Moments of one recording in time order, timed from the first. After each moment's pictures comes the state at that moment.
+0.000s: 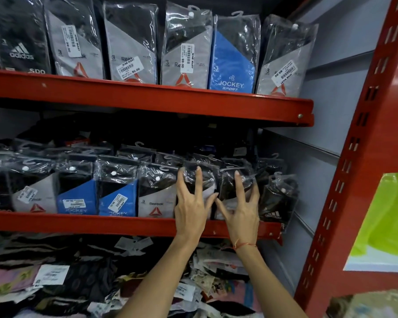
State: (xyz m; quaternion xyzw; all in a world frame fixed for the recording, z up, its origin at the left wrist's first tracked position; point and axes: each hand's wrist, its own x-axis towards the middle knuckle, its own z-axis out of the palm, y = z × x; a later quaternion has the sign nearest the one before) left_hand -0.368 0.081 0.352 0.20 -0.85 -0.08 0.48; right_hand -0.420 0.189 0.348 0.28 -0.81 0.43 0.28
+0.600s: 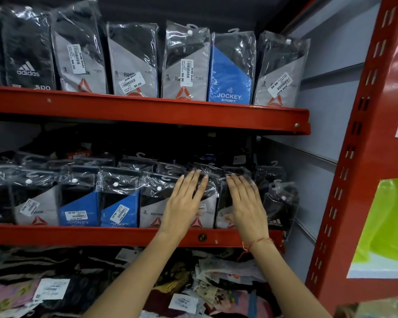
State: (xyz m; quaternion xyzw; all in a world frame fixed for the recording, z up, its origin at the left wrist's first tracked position) left_hand -0.353 0.042 0.376 0.10 -0.92 0.18 0.33; right_hand -0.437 0.199 0.380 0.35 -0.87 0.09 0.34
